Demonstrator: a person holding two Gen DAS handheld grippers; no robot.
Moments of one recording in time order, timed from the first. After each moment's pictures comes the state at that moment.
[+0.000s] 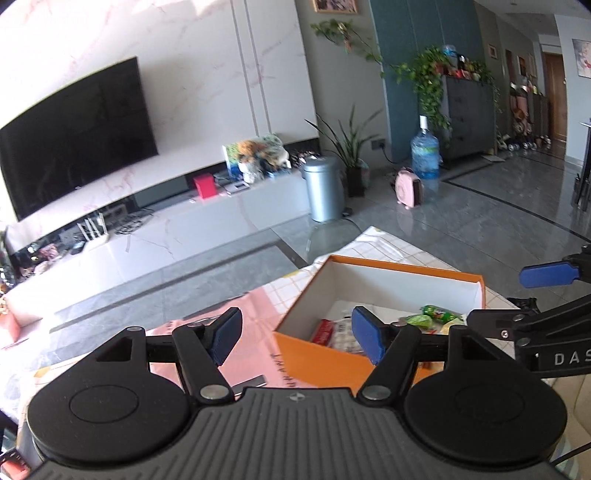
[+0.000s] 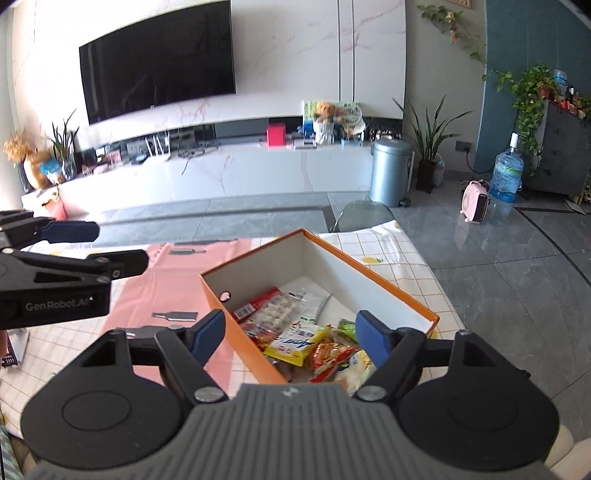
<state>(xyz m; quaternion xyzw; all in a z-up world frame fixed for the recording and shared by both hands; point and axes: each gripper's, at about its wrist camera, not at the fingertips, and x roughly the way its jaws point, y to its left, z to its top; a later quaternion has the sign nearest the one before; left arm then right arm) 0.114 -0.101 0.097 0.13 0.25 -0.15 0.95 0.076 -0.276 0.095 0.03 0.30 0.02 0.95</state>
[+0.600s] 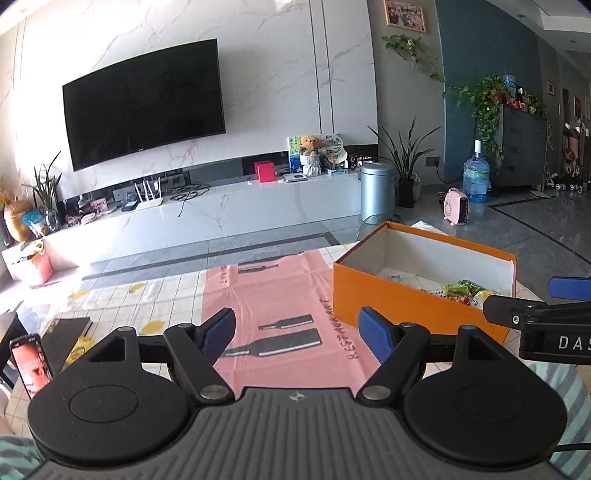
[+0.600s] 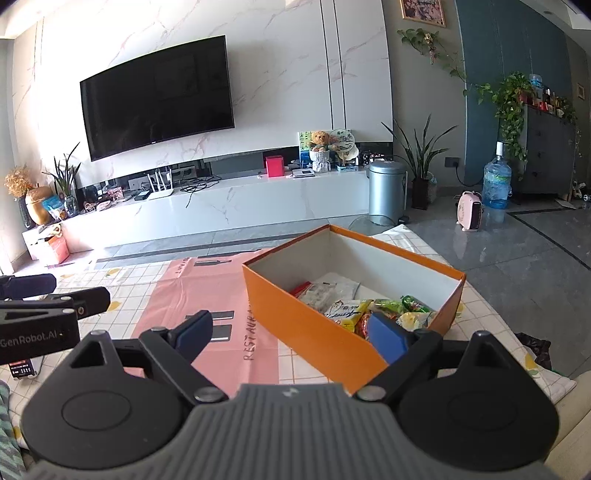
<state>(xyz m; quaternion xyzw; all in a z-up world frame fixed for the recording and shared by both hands) 0.054 -0.033 0.045 0.06 0.25 -0.07 0.96 0.005 -0.204 0.041 0.05 0.25 0.00 0.97</state>
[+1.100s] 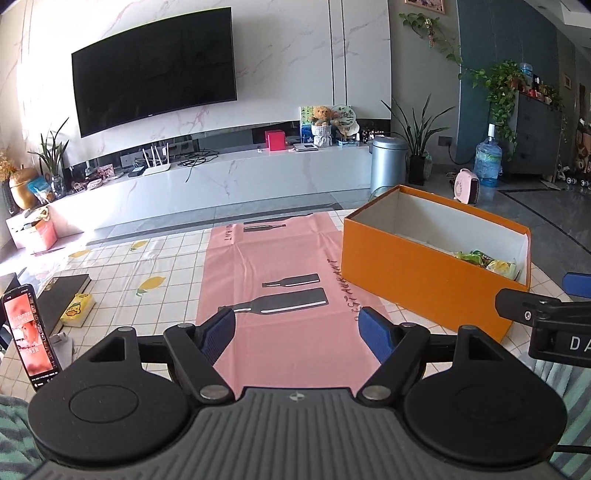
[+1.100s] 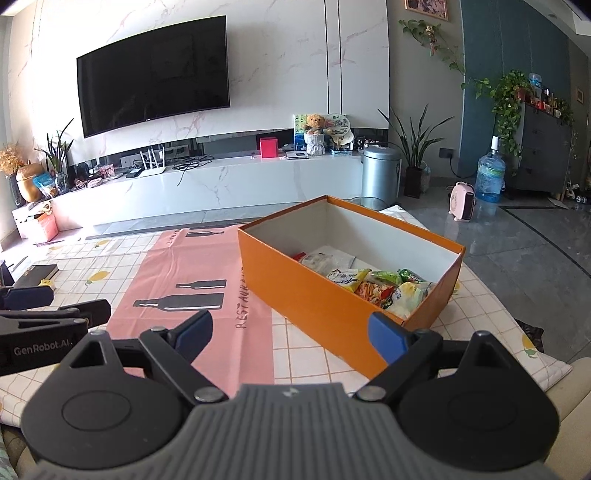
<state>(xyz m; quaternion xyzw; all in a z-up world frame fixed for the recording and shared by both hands) 0.043 -0.016 0.010 0.05 0.29 -0.06 0.96 0.001 -0.192 0.013 0.03 0.28 -0.02 0.96</state>
